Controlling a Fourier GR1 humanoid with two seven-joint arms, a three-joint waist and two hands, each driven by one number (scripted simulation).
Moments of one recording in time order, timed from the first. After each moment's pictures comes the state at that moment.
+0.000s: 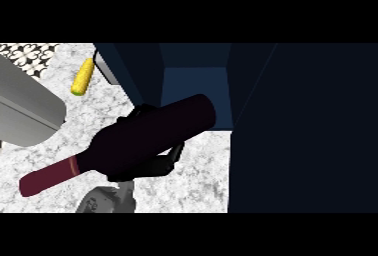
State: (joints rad) left arm -0.17 0.00 -0.32 -1.59 0.32 0.33 -0.24; right arm 0.06 -0.06 -0.08 -2.31 -0.26 0.28 0.38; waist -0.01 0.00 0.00
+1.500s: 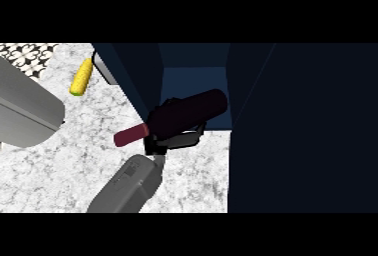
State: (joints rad) left arm -0.50 0.00 -0.44 -0.93 0.57 0.48 -0.54; right arm 0.07 -0.06 -0.08 -2.27 -0.24 0.30 0.33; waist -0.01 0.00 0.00
